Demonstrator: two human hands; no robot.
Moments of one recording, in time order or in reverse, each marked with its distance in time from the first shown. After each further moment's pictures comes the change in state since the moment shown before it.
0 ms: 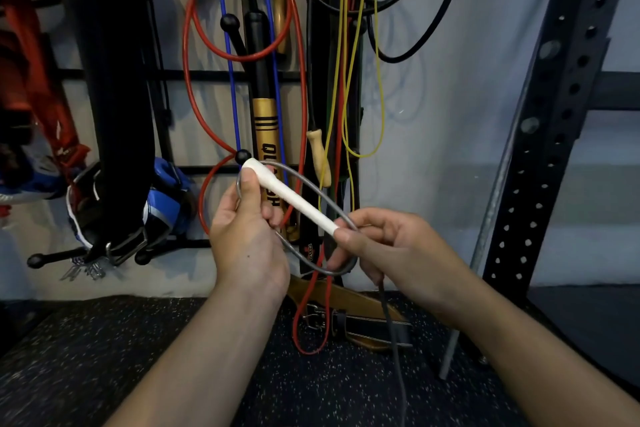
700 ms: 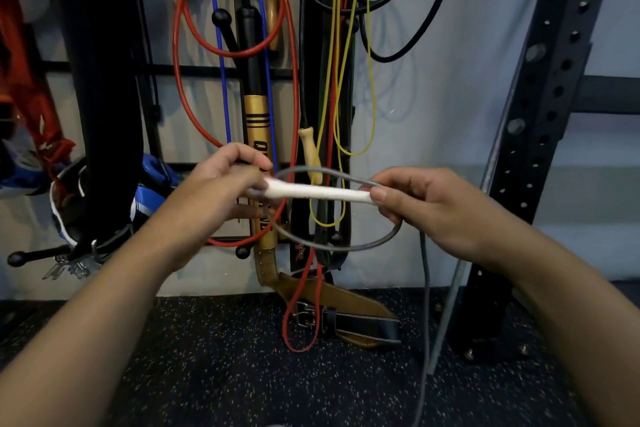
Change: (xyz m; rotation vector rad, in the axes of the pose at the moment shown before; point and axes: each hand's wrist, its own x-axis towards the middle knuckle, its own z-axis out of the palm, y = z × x) left_hand 0.038 0.062 -0.015 0.908 -0.633 0.097; right_hand 0.000 -0.041 -0.052 -0.480 0.009 -0.091
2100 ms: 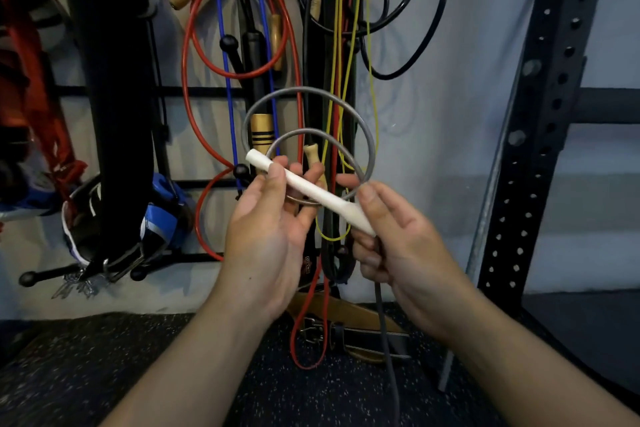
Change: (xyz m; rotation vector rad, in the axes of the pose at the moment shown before) left_hand -0.025 0.024 0.070 -1.076 0.209 0.019; right_hand 0.003 -0.019 0.069 0.943 0.195 0.074
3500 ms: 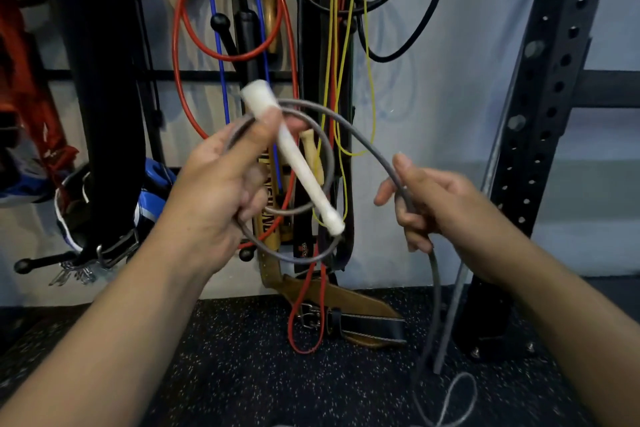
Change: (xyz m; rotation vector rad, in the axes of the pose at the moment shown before) left_hand 0.016 0.045 -0.009 0.523 -0.247 0.033; right_hand 0.004 -0.034 -0.056 -0.477 -0.018 0.040
